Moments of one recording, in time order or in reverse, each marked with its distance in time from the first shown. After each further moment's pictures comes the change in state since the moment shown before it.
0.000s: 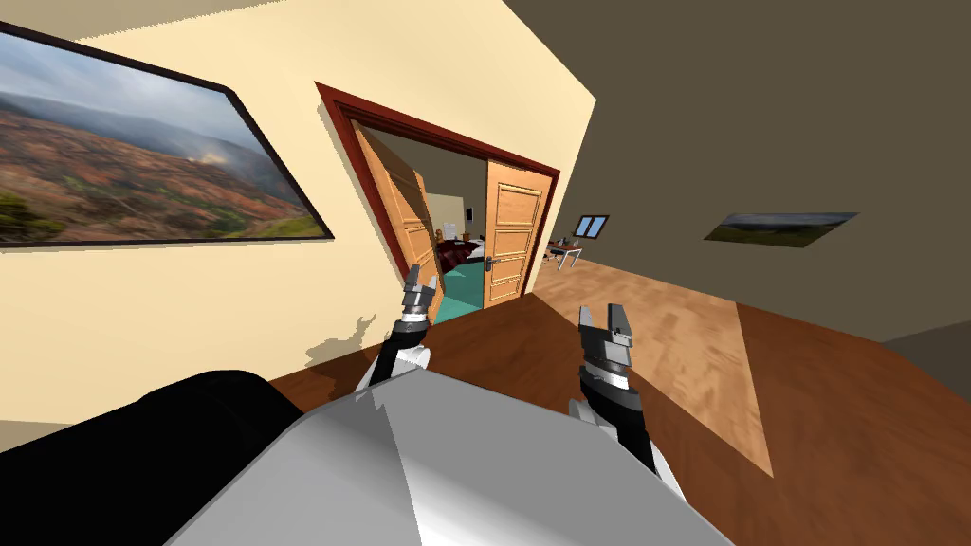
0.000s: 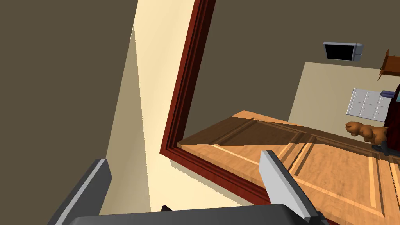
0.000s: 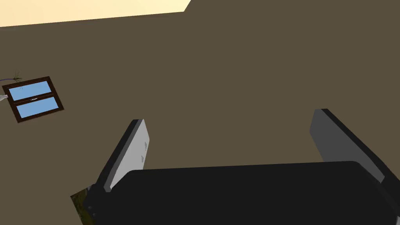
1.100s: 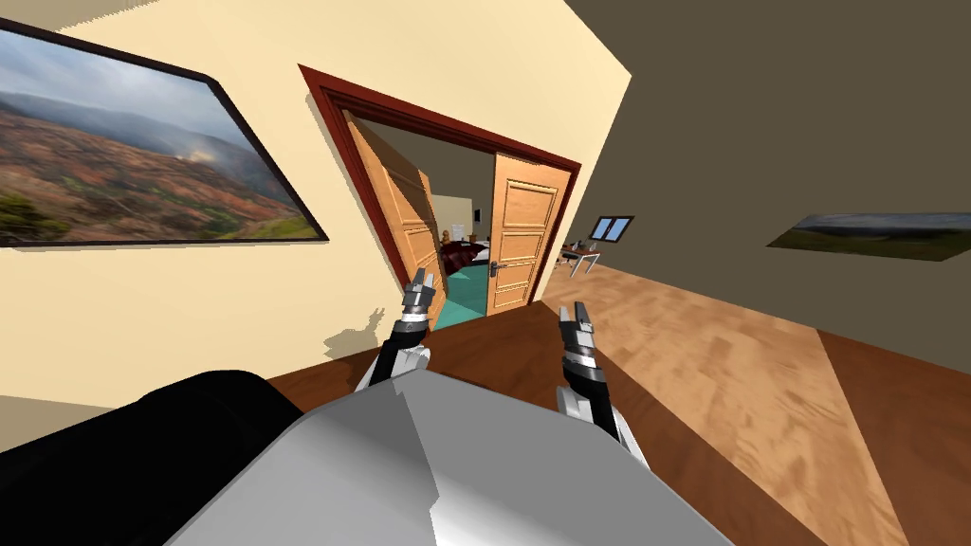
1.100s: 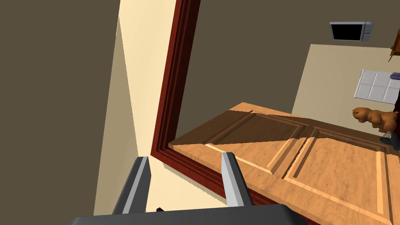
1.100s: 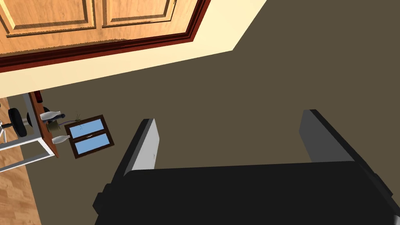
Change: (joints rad) arm -0.128 -0.046 0.033 0.197 0.000 0.052 -0.030
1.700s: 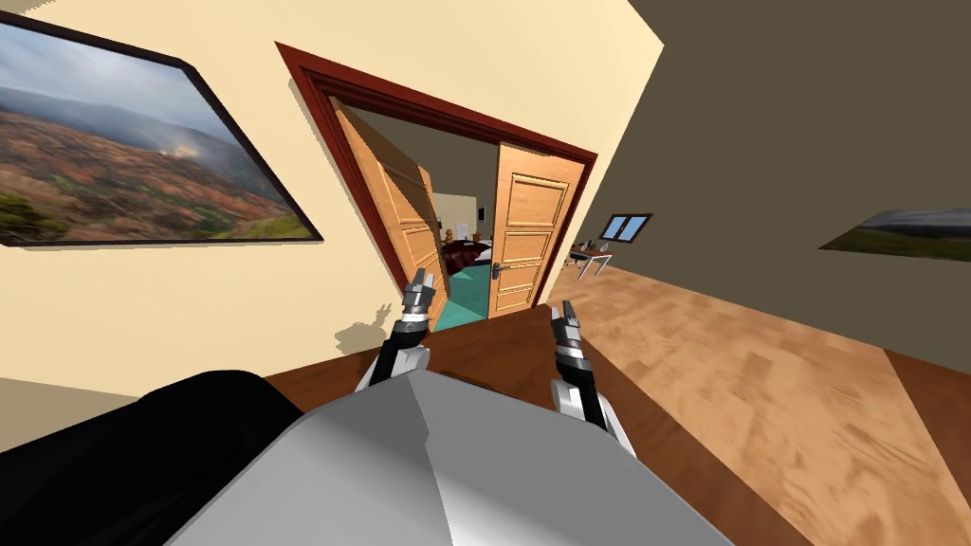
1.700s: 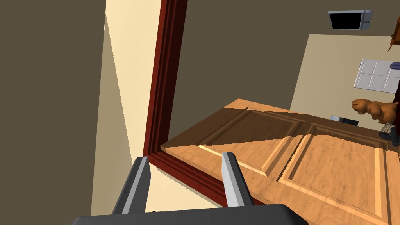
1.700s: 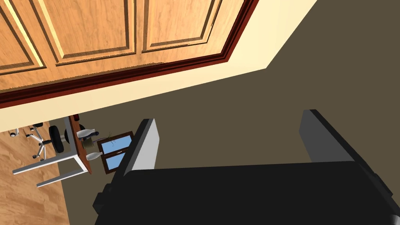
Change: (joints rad) arm -0.080 -0.021 0.013 0.114 -0.003 0.040 -0.023
